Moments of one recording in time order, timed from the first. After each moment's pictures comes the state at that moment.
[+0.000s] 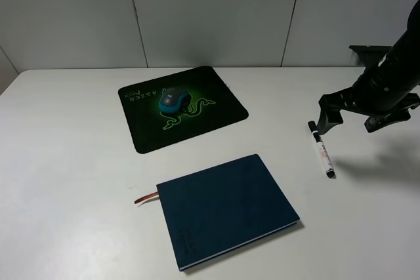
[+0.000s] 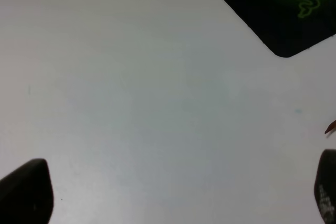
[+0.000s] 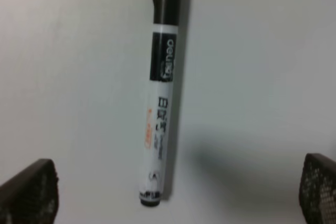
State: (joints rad) left arm 0.02 -0.01 -0.49 -0.05 1.06 0.11; right arm 0.11 1.68 -0.96 0.11 0.69 -0.01
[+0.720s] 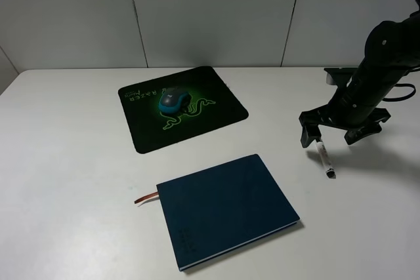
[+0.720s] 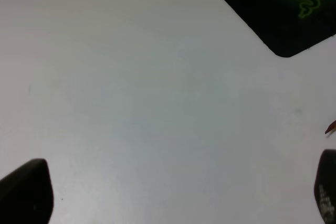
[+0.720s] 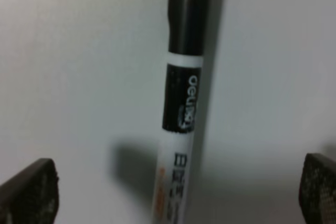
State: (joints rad) left arm 0.02 -0.01 -0.49 -0.05 1.06 0.11; right arm 0.15 1.88 -1.02 0.08 0.61 0.03
